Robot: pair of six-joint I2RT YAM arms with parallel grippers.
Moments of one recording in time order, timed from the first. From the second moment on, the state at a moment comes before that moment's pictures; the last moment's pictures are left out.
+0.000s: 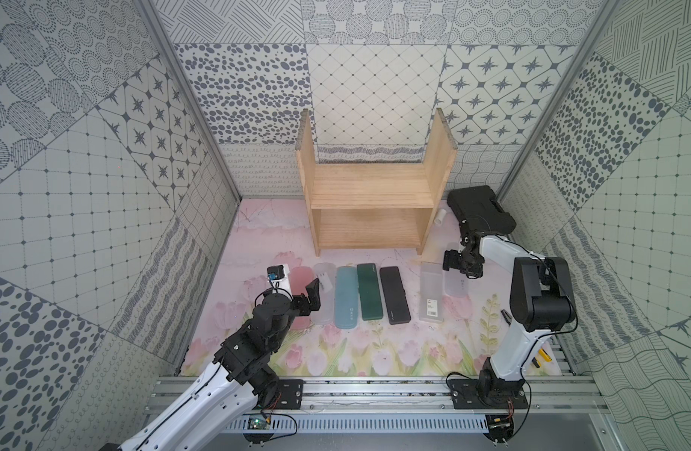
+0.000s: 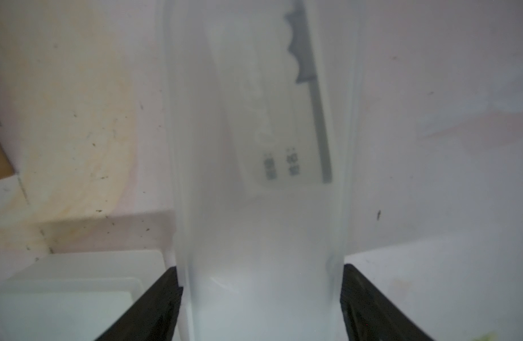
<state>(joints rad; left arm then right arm) -0.61 0.50 0.45 -0.32 -0.41 -0.46 0.02 1.83 1.20 -0.70 0.05 0.25</state>
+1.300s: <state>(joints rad) -0.42 0.72 0.54 -0.37 -0.28 -0.53 0.33 1.61 0.94 -0.71 0.04 0.27</state>
